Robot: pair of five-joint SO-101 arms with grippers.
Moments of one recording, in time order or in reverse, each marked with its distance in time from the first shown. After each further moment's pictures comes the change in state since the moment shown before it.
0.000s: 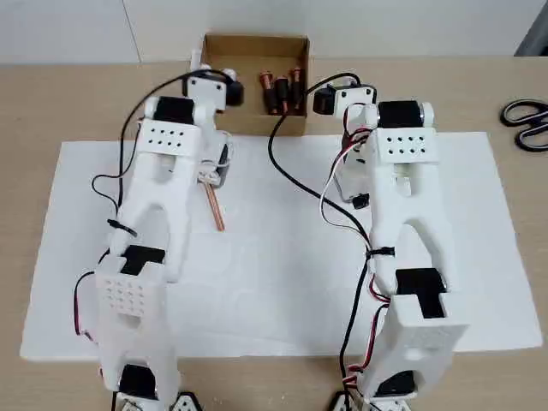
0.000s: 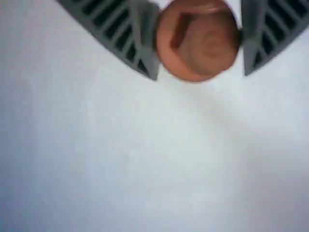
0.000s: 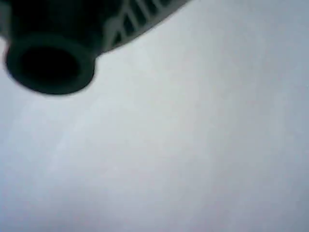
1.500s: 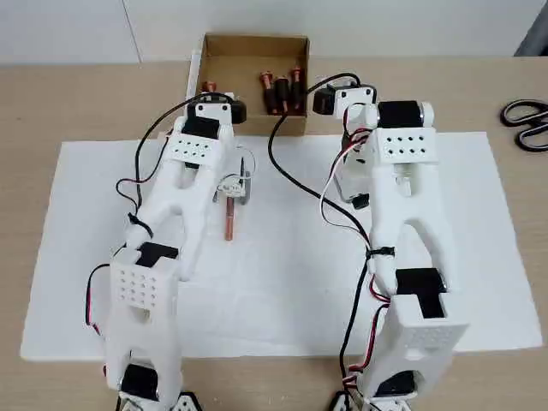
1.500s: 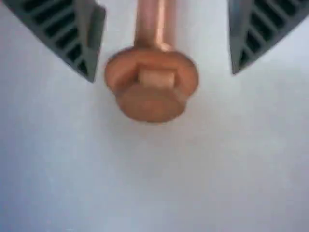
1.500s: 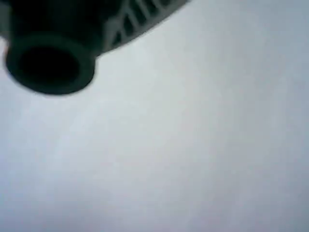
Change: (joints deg) left arm 3.2 5.5 5.5 -9.1 18.0; right arm 0.0 0.0 0.0 0.0 0.0
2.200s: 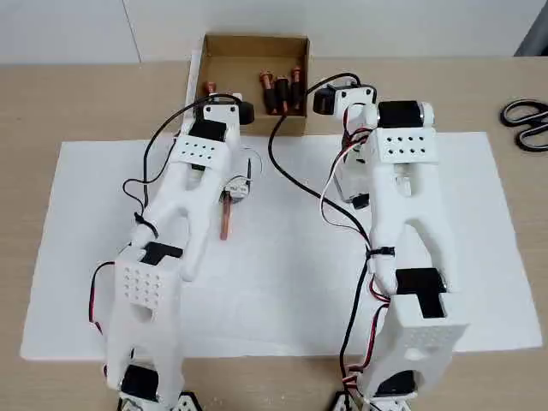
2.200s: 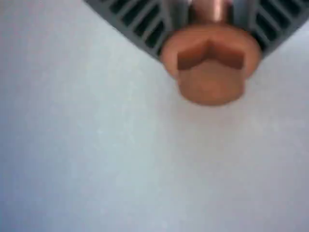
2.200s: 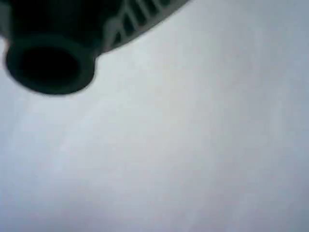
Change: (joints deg) left arm 1.0 3.1 -1.1 -1.0 0.2; right arm 0.0 0.0 0.0 0.0 0.0
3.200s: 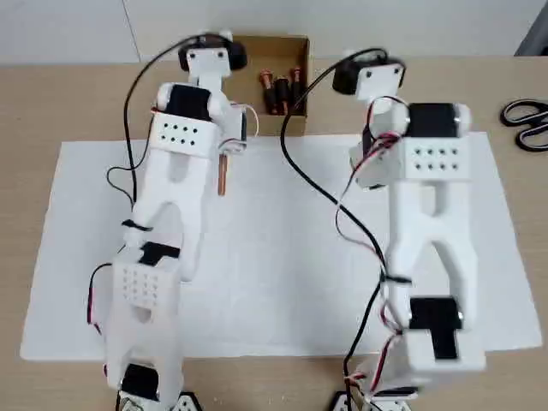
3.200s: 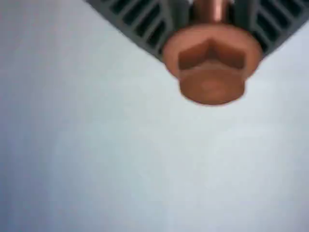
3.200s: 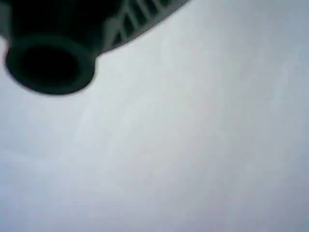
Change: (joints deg) left arm -0.4 -5.5 -28.0 13.1 0.0; right arm 2.1 -15.1 0.1 0.0 0.0
